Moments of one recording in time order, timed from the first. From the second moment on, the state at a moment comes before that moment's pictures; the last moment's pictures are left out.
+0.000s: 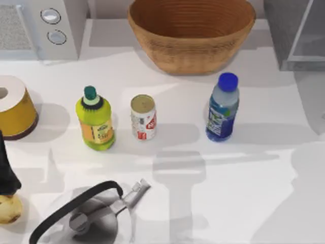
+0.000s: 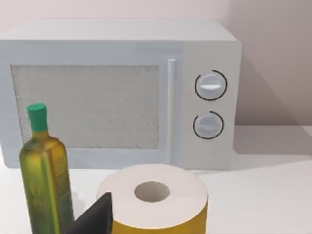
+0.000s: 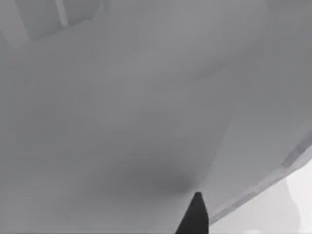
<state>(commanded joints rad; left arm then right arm) 0.00 0.00 0.00 0.00 0.00 0.00 -0.44 1.73 1.14 -0.12 -0.39 -0.32</state>
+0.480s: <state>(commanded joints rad) 0.00 0.00 0.00 0.00 0.00 0.00 -0.03 1.62 1.00 0.05 -0.05 -0.02</state>
